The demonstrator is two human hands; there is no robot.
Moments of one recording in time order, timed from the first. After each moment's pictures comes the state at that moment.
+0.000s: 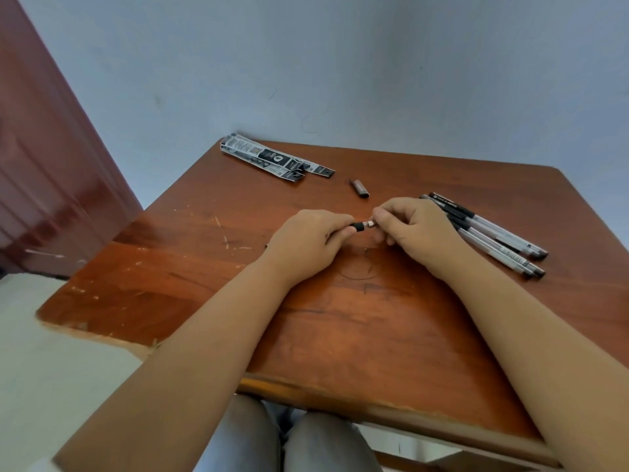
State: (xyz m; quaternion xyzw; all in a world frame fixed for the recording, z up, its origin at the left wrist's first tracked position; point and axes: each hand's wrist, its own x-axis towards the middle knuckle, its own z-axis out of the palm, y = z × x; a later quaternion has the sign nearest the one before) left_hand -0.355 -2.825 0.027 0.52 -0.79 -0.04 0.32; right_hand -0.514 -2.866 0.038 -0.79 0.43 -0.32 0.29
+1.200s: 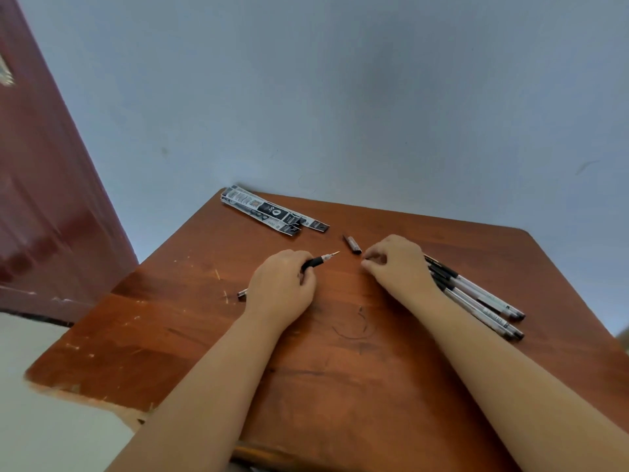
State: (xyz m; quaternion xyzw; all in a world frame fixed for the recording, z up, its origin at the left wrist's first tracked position) left_hand -0.342 -2.826 0.035 0.68 -0.65 -0.01 0.35; right_hand -0.496 -2.895 0.049 -0.80 0.53 -0.24 0.10
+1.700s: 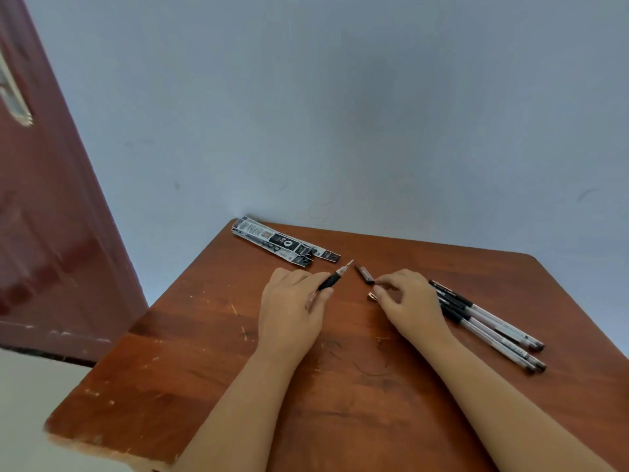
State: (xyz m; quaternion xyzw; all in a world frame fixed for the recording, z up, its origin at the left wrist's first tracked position) left_hand -0.328 -2.824 0.040 0.61 -0.66 0.07 0.44; right_hand -0.489 -2.882 0.040 -0.78 0.51 -0.35 0.10
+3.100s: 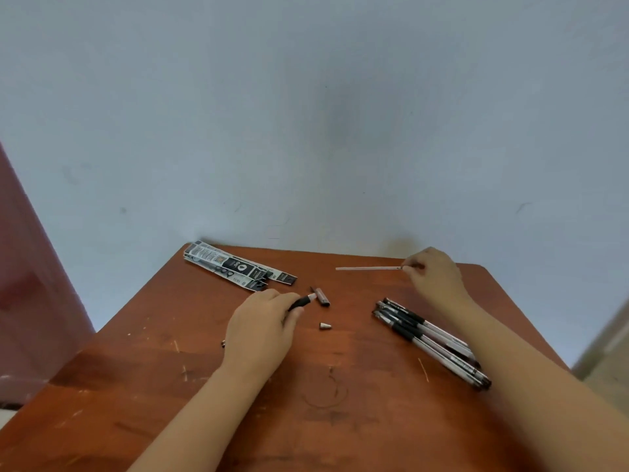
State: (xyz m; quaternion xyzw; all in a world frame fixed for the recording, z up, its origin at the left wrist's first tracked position) left_hand -0.351 -2.847 0.050 0.63 -0.69 0.05 0.36; right_hand -0.577 -2.956 0.074 -0.72 0.62 -0.30 0.05
